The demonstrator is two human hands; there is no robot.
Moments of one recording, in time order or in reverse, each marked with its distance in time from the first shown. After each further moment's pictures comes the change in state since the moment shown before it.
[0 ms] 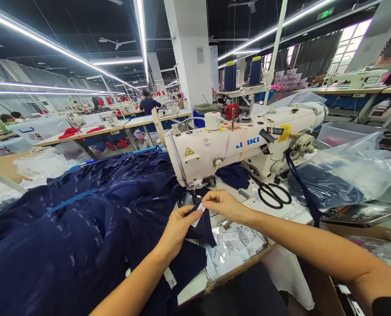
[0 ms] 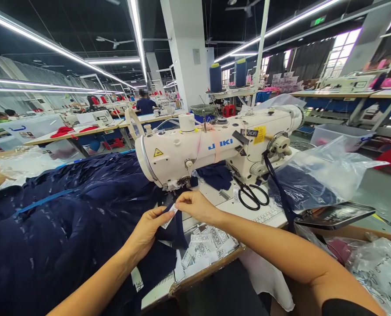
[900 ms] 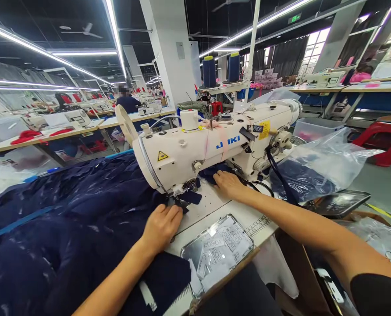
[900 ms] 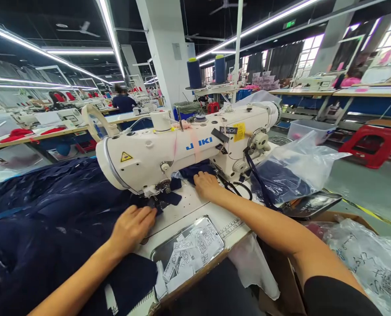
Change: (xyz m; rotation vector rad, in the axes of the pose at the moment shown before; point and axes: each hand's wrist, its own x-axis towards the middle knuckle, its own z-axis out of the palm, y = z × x) left_hand 0.046 -0.002 -0.032 1.667 -0.018 1.621; right_hand 0.025 0.013 -0.089 -1.578 0.168 0.049
